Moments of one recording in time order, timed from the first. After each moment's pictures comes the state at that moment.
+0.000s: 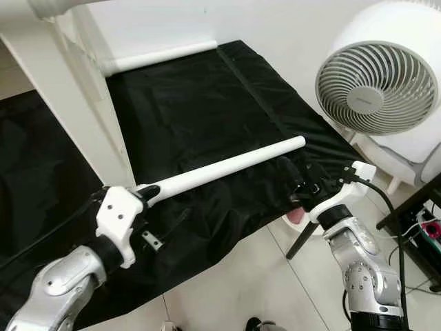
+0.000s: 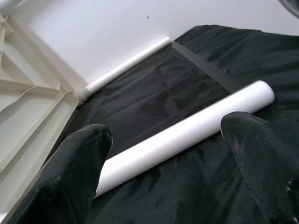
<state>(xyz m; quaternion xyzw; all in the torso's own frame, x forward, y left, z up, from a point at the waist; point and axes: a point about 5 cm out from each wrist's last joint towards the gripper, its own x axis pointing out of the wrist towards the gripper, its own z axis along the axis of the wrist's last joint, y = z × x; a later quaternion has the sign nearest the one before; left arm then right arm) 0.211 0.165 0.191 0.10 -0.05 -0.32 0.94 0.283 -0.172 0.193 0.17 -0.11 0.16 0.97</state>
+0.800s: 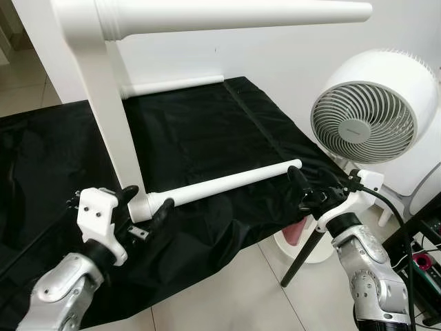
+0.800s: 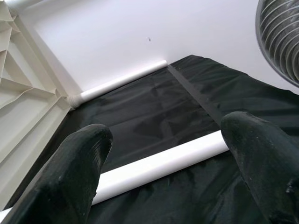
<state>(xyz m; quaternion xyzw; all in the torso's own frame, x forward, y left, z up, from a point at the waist) 0.230 0.180 0.188 -0.01 -0.08 -0.09 0.99 0.278 -0.183 0.182 0.13 -0.10 0.12 0.98</state>
